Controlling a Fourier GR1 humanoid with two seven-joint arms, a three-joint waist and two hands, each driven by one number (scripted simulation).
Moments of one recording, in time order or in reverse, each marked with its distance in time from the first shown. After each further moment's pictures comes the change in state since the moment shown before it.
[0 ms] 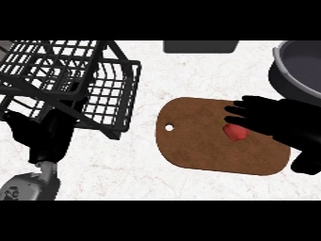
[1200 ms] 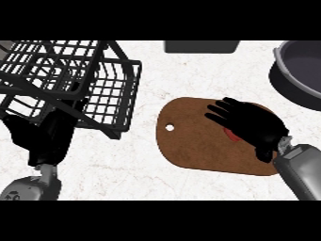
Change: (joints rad) left arm 0.023 -0.069 0.054 -0.033 -0.075 -0.067 0.030; right arm -0.003 0.262 0.087 0.247 0.435 -0.132 0.068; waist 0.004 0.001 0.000
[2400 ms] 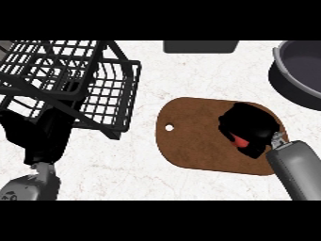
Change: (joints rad) left arm -0.011 -0.044 0.055 -0.031 -0.039 -0.047 0.052; right arm -0.006 0.095 -0.089 0.146 0.120 -0.103 -0.200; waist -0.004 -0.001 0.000
